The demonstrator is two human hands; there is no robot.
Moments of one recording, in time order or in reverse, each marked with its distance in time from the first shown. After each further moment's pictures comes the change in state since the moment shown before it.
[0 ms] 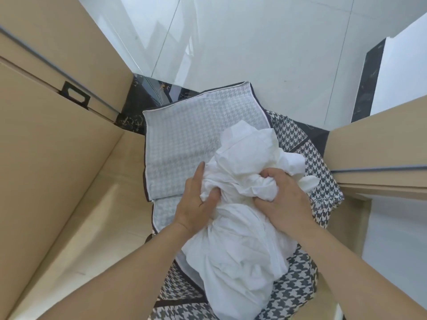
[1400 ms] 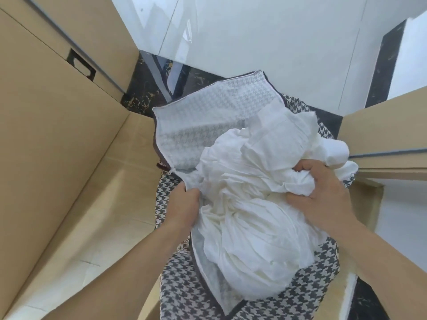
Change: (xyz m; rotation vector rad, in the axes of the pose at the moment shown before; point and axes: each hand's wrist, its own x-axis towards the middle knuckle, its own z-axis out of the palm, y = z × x) left_hand -0.026 -0.039 -0.045 -0.350 0.177 -0.487; right_hand -0.033 -0.017 0.003 0.001 0.104 0.003
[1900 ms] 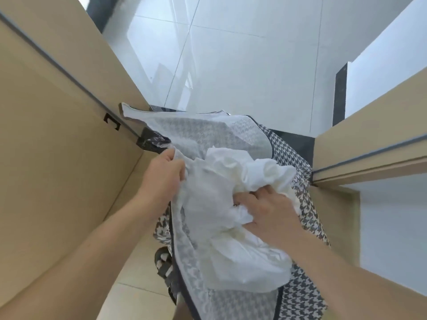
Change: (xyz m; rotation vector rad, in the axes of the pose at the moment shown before) left_hand -0.143 0.156 -0.042 0.130 -0.030 0.421; right_hand -0.073 -0.067 -0.038 -0.346 0.145 -0.648
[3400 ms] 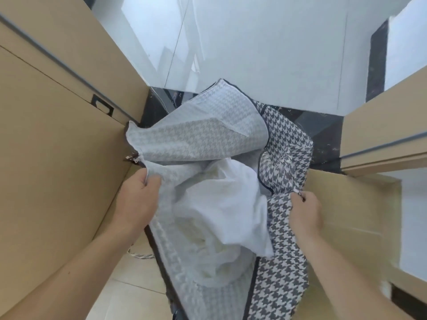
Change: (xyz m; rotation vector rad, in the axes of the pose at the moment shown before) left_hand 0.042 -0.119 -0.022 0.397 0.197 0.037; right_hand -0.038 0.076 0.158 0.616 0.107 1.326
